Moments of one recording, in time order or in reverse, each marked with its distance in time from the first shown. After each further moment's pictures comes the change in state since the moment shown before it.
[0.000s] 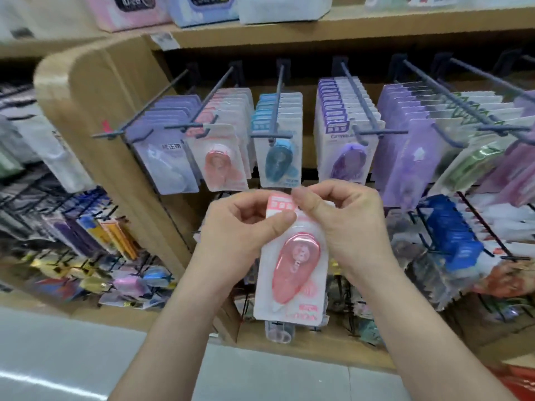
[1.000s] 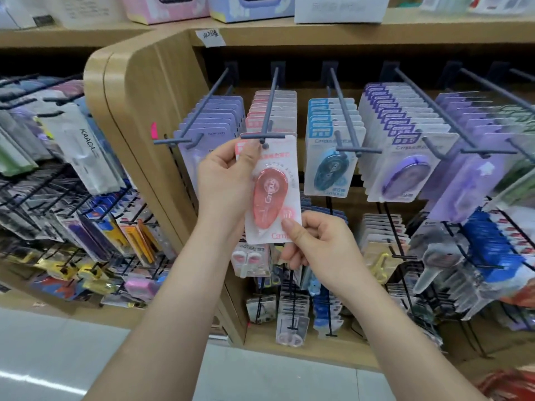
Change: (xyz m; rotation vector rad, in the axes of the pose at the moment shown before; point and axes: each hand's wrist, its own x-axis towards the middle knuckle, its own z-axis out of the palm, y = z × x) left_hand 0.078 -0.006 -0.080 -0.182 0.328 0.028; right_hand 0.003 0.038 0.082 -0.215 -0.239 0.246
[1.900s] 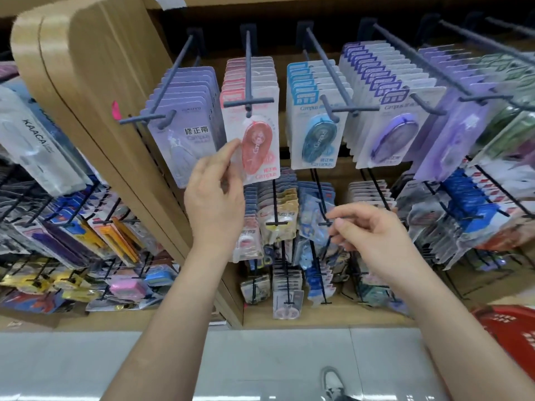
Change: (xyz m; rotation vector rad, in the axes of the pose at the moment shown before) left_hand -0.002 -0.068 -0.033 0.706 0.059 0.493; right_hand -0.032 0.043 -0.049 -0.141 0.263 0.104
